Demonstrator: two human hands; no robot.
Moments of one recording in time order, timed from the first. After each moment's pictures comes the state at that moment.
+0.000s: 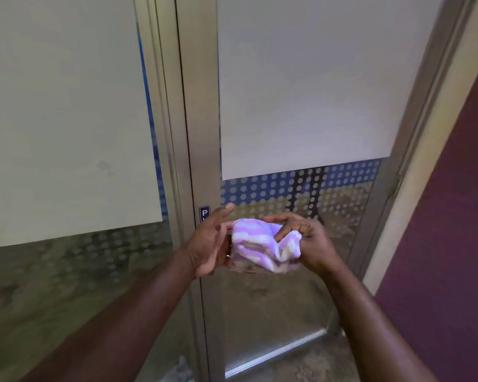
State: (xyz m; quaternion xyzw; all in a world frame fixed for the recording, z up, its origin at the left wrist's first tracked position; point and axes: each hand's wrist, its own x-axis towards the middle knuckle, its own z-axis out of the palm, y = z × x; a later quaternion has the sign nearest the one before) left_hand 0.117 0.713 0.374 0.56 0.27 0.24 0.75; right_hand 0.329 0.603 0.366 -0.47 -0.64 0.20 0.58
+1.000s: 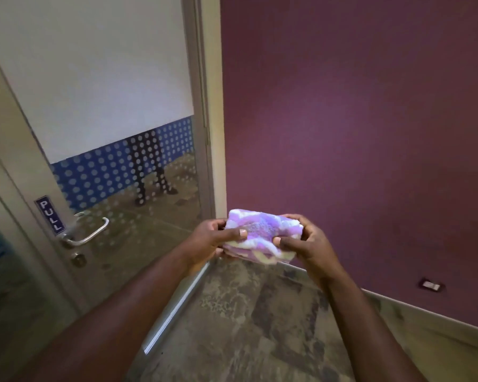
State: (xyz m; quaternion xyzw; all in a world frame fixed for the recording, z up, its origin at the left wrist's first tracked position) left_hand 0.141 0.447 0.333 0.70 0.03 -0.03 0.71; right_hand 0.206 0.201 0.309 -0.63 -0.22 0.11 0.73
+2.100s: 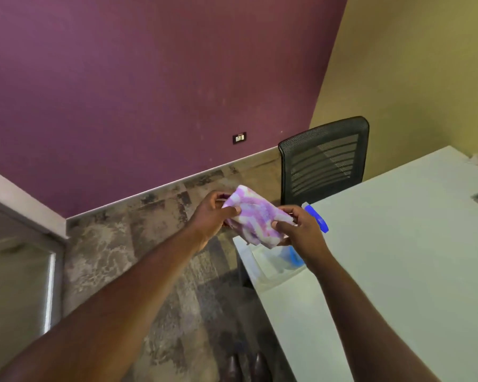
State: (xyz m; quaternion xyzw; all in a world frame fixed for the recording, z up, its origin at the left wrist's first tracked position) left_hand 0.099 0.031 0.183 0.73 -0.08 -0.31 0.60; right_hand -0.046 -0.151 0.156 -0.70 0.28 -0.10 0.65
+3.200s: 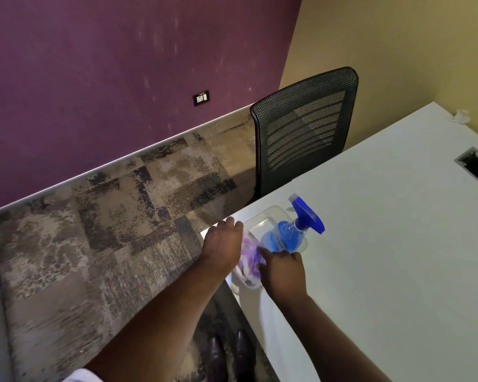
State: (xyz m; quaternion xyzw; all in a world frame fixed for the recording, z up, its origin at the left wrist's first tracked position) left_hand 0.091 -0.068 -0.011 0.89 -0.43 -0.14 -0.03; right_hand -0.062 -0.155 -0.024 -0.96 0.26 0.05 0.08
